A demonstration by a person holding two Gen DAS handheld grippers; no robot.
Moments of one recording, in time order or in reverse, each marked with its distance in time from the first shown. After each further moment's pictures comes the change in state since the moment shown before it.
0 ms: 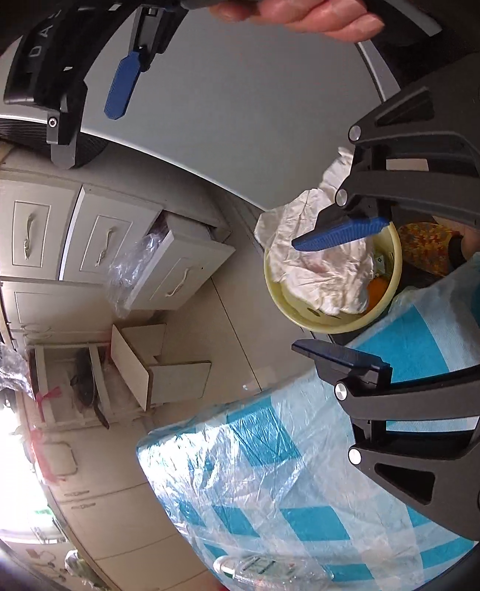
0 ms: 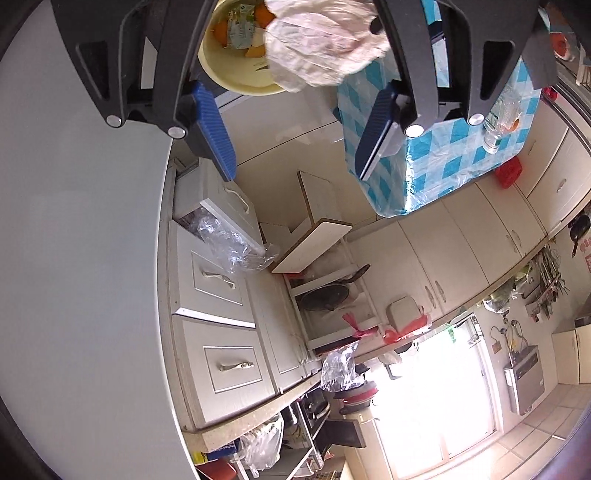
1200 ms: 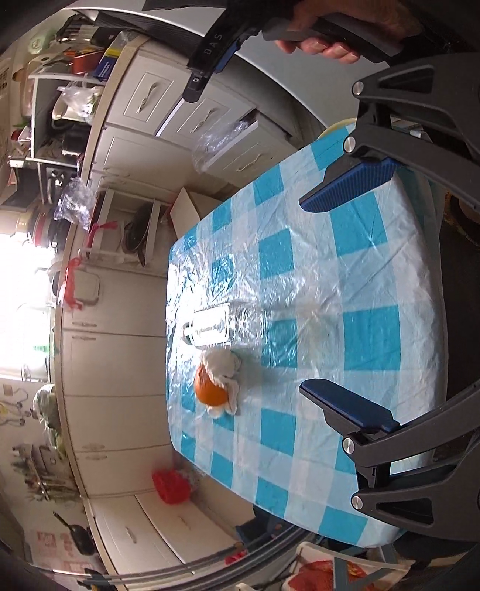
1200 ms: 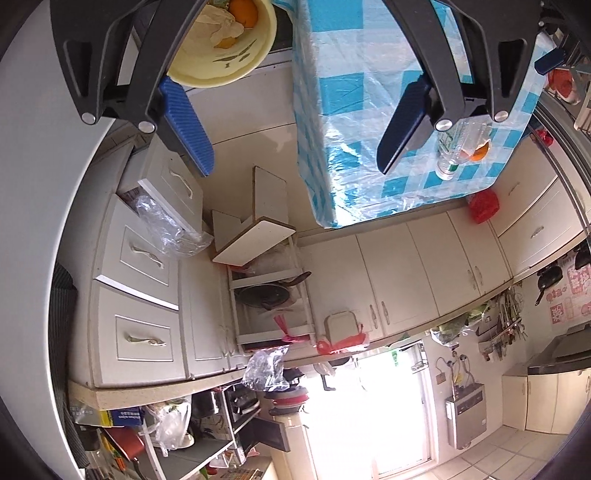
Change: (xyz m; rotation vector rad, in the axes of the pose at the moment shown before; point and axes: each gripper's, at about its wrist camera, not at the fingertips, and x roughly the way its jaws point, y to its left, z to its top) left arm -0.178 0.182 -0.084 -0.401 -0.207 0.310; right arm -0.002 0.123 -0.025 -0.215 -0.007 0.132
